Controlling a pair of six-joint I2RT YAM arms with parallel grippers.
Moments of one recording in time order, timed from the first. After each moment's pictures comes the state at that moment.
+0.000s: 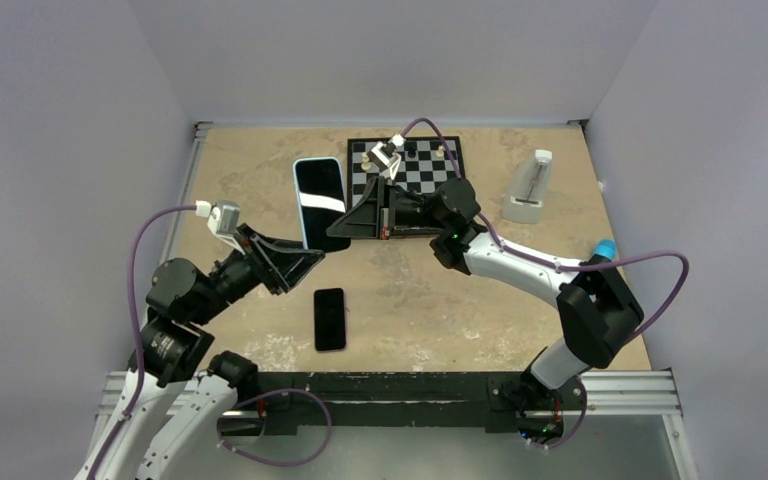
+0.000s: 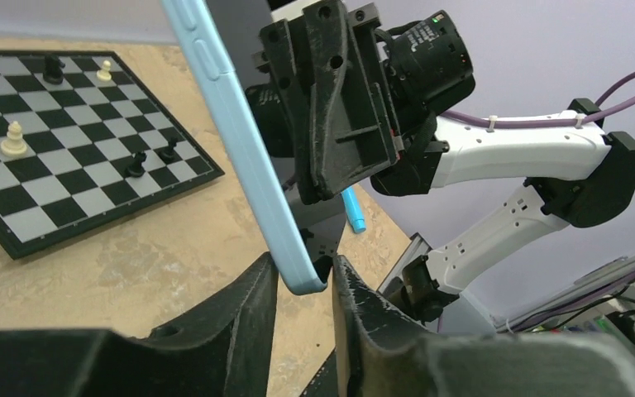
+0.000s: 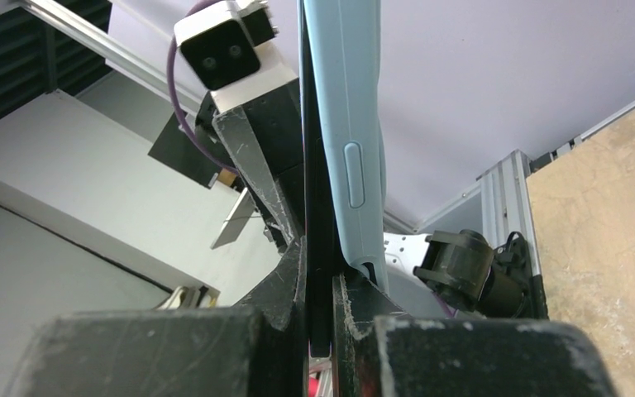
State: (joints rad) left arm -0.43 0.45 0.76 -0.23 0.42 -0.64; right arm 0.77 1.57 1.05 0.95 -0.85 1.37
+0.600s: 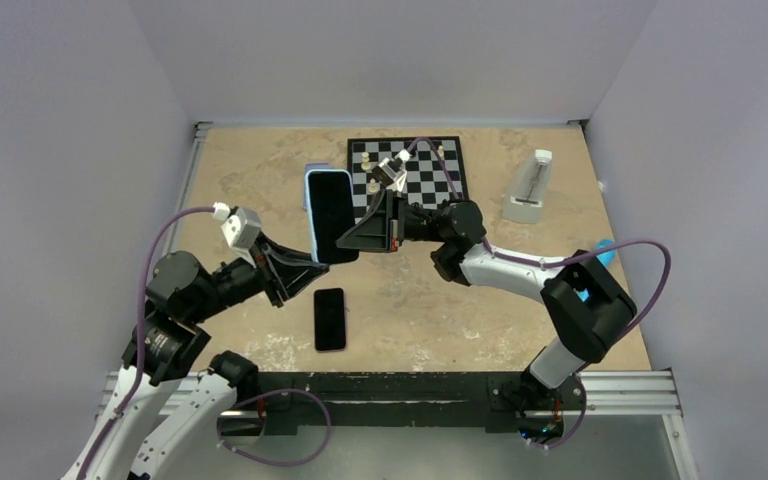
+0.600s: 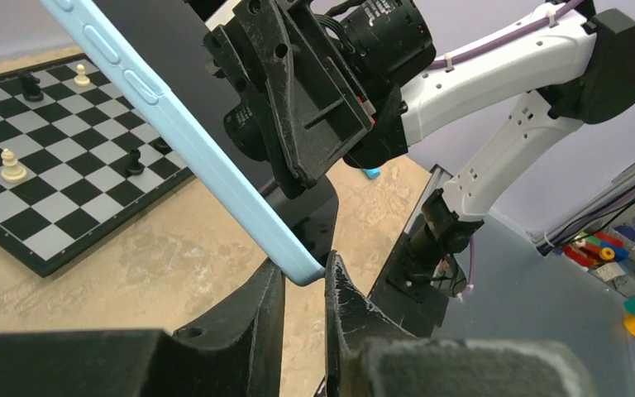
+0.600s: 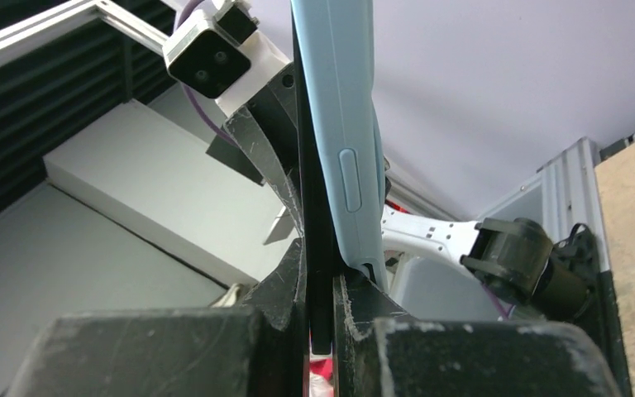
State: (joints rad) left arm -0.46 0.50 0.84 -0.34 0.54 -0.38; right arm 0.77 1.60 0.93 1.29 -0.85 1.59
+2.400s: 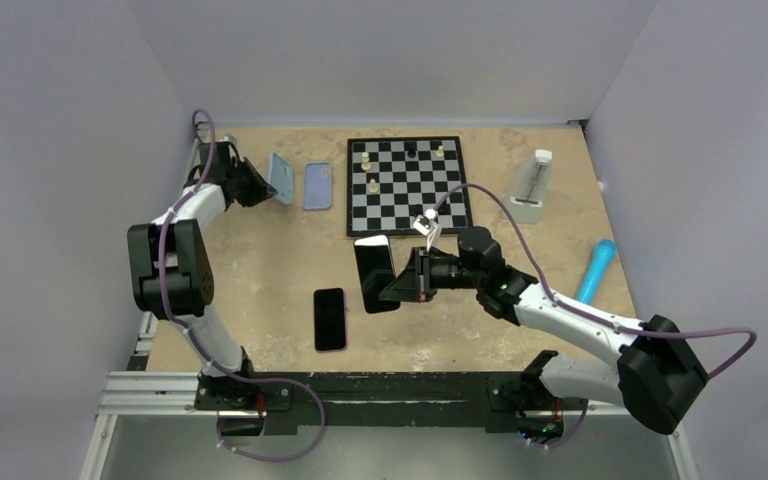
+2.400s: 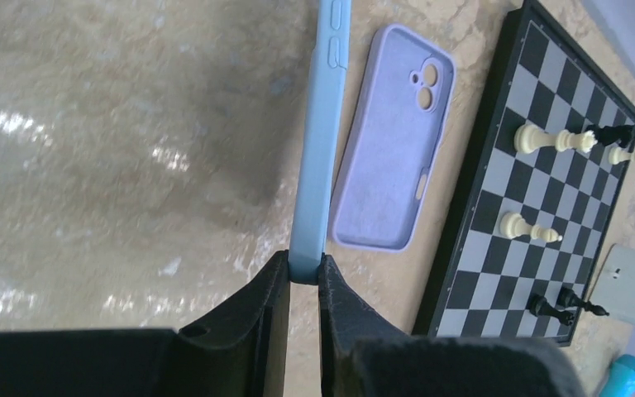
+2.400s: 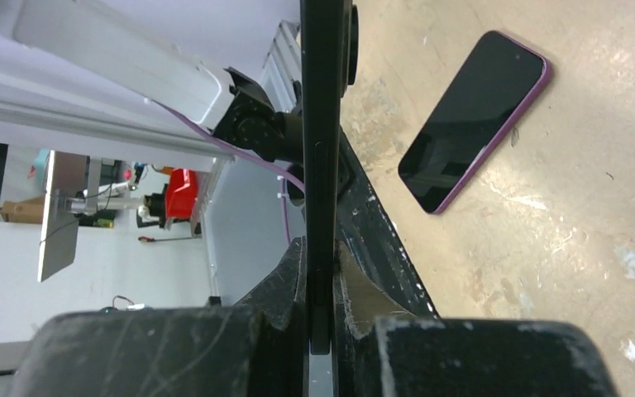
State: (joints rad) left arm 0.12 1.77 1.19 -0.21 0.28 -0.54; right arm 0.73 1.16 0.60 0.27 -0.67 0.86
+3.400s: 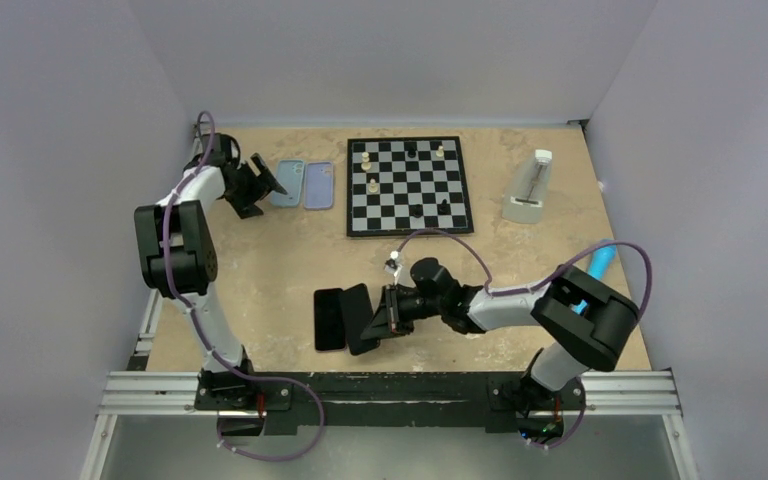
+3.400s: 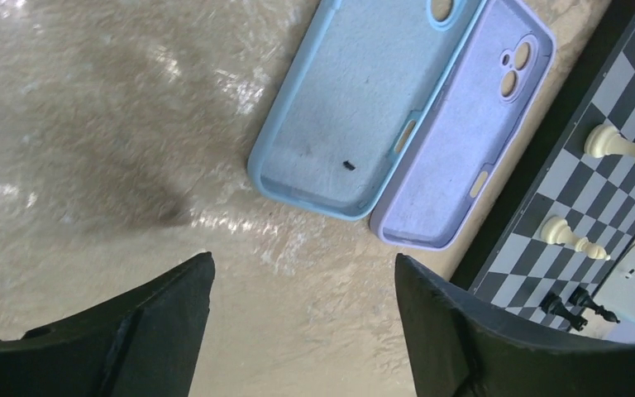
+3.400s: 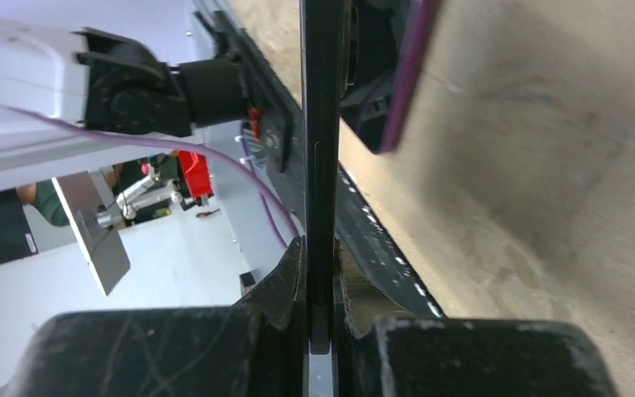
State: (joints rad) left arm 0.14 1.98 1.44 -0.48 0.32 -0.54; right arm 0.91 1.53 0.55 0.45 -0.59 1.08
